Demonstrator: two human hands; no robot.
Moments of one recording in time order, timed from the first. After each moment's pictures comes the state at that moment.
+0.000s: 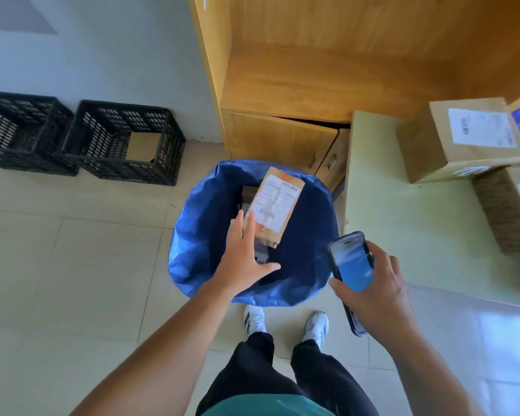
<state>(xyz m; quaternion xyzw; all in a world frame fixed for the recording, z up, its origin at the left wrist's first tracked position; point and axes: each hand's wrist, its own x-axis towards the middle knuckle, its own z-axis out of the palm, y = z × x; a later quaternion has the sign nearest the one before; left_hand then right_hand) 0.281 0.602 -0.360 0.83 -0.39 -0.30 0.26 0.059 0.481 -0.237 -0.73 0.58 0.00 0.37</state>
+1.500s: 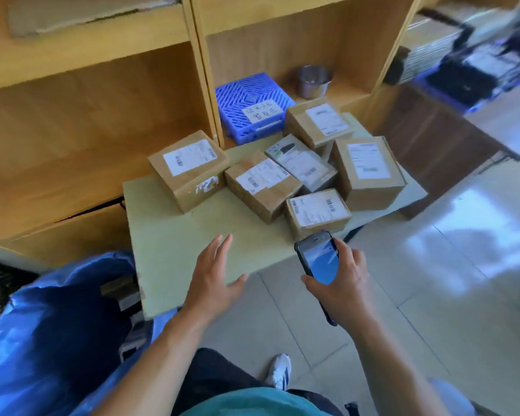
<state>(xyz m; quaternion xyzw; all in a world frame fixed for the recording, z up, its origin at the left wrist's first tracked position) -0.094 0.380 -0.260 0.69 -0.64 -0.25 0.22 -0.355 0.364 -0.191 -0.59 0.72 -0.19 0.32</state>
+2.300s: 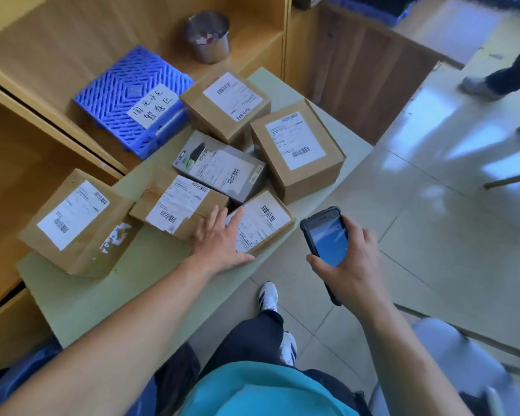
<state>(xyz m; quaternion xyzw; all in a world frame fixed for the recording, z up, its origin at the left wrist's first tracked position) -0.234 0.128 -0.312 0.56 -0.79 -0.20 -0.17 -0.475 0.254 -0.219 -0.44 0.81 -0.23 0.31</state>
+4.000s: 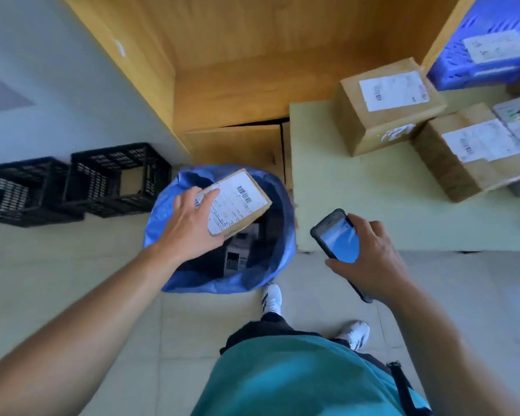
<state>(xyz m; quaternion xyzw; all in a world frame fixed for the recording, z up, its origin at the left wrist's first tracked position) 0.272 0.536 -0.256 0.84 -0.52 -0.14 0.03 -0.060 0.406 -0.228 -0.76 0.54 0.05 0.36</state>
